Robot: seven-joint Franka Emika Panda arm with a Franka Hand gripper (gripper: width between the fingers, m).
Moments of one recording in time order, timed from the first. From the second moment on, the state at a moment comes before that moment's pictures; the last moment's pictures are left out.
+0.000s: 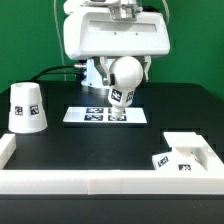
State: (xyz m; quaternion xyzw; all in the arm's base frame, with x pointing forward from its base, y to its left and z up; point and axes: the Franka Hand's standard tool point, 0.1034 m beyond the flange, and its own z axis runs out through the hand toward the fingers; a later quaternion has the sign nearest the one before) arm 0.553 0.009 0.145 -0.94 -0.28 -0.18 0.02
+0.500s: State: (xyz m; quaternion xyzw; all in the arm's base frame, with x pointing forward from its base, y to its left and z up) arm 0.562 0.025 0.152 -0.96 -0.23 -0.17 0.04
